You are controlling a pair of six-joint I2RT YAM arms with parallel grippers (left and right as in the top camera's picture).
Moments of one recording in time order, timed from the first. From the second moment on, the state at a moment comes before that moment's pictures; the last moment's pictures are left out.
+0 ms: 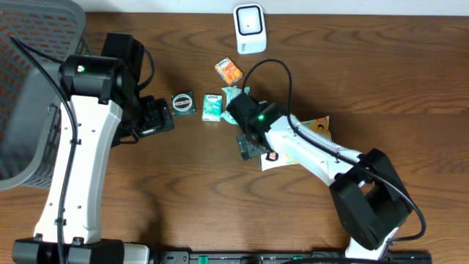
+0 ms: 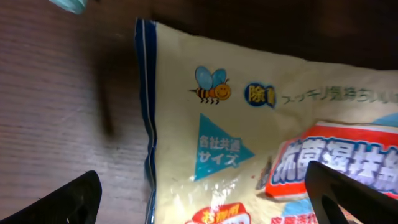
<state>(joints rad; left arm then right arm) -0.11 1.56 1.71 -1.65 -0.04 -0.43 0.70 1.91 1.29 -0.85 0.25 0.45</state>
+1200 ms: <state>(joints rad) -0.11 1.56 1.71 -1.65 -0.04 -0.43 0.38 1.90 1.74 -1.14 -0.47 0.14</state>
